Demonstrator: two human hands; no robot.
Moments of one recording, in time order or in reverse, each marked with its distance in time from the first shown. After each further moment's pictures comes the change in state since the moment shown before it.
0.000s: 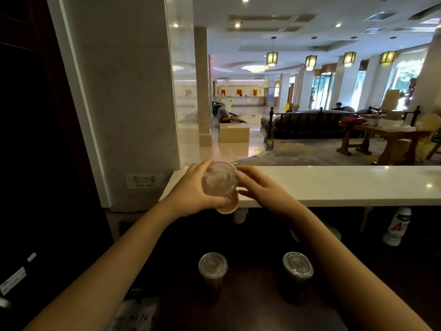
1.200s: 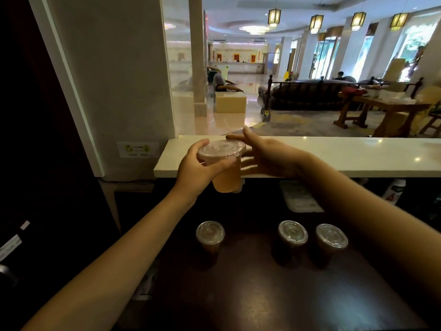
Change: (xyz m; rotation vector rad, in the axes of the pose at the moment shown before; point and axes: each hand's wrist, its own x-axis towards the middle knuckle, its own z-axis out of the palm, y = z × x) left_hand 0.004 -0.030 0.049 -0.471 0.309 -0.129; right_hand 0.029 -0.005 -0.015 0.099 -0.235 0.394
